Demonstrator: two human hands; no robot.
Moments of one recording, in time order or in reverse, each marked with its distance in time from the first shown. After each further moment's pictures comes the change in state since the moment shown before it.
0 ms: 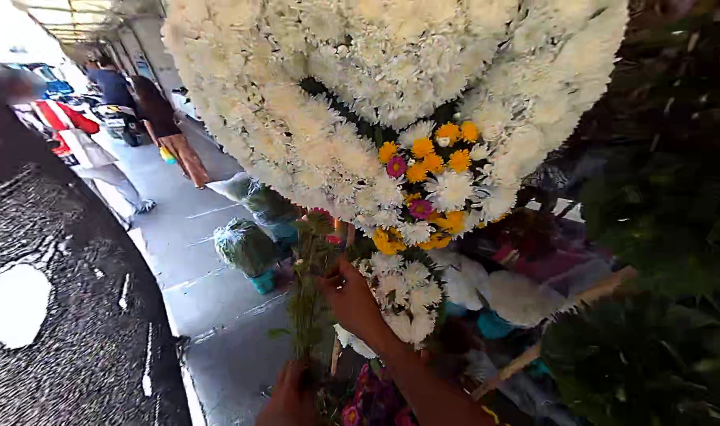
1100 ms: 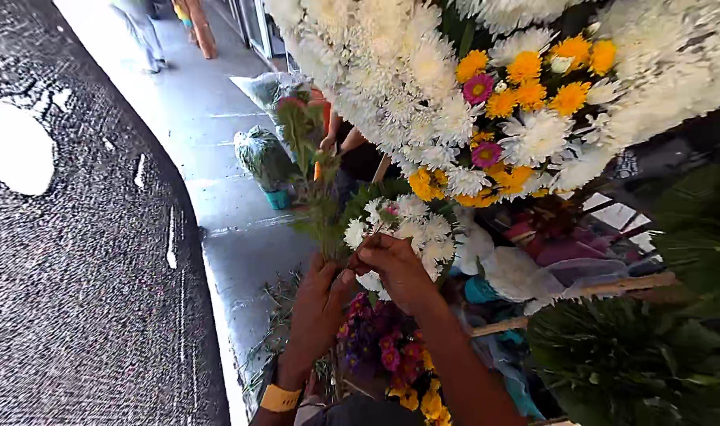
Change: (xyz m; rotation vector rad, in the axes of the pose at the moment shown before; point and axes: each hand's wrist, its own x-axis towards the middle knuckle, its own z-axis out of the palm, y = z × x) left_hand 0.029 -0.002 0.022 -0.513 0.036 0.017; right_hand -0.051 0.026 -0.019 0.531 -0.308 0.121
